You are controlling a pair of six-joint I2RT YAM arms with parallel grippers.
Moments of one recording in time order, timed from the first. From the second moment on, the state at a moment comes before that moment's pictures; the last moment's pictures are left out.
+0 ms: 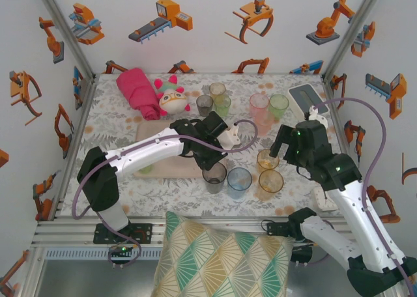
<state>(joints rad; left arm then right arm) -1.01 1.71 1.44 -0.88 0.10 0.19 0.42 0.81 1.05 -1.00 0.25 0.57</state>
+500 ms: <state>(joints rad) -1.01 1.71 1.44 -0.89 0.08 0.19 0.42 0.81 1.04 -1.00 0.25 0.57</state>
